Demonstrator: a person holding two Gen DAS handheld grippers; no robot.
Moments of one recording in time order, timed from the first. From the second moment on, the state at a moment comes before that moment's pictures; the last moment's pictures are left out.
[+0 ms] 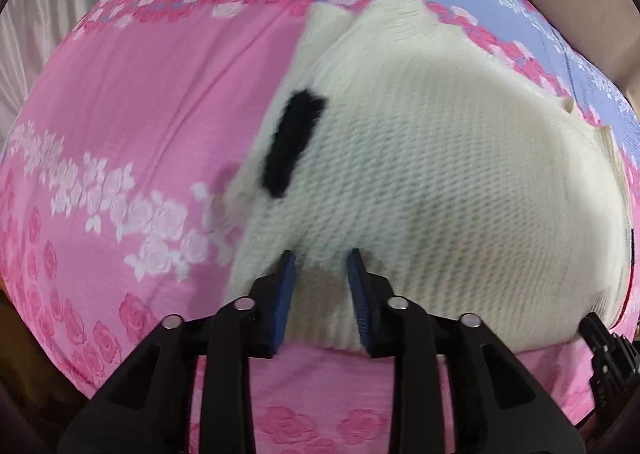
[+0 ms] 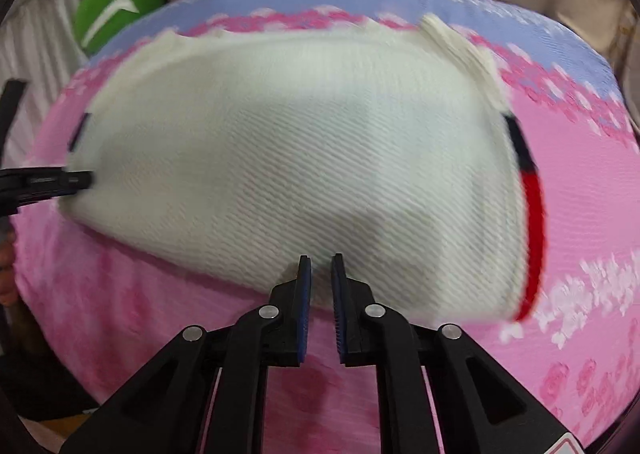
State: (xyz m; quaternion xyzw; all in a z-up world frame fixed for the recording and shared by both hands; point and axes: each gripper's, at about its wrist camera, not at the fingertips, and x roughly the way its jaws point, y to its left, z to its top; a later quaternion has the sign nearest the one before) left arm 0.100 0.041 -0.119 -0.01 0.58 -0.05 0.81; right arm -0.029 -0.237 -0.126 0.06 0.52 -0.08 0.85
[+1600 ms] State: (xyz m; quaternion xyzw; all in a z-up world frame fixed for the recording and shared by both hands) left arm 0.125 -0.020 0.007 -0.17 0.50 -0.28 0.80; right arm -0.032 -0.151 -0.077 0.07 0.51 -0.02 0.86
